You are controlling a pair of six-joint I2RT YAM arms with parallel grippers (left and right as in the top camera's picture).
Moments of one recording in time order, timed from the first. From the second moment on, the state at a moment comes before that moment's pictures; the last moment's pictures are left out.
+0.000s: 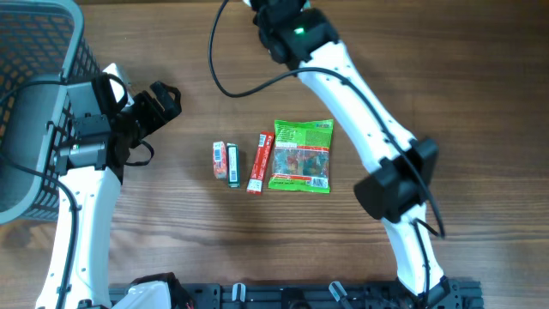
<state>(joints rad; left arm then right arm) 0.15 1.30 1.03 -0.55 0.27 -0.47 0.60 2.33 2.41 -0.64 0.63 -0.79</state>
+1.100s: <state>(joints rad) 0.15 1.30 1.03 -0.55 0.27 -0.47 0.56 2.66 2.41 -0.24 0.64 -0.94</state>
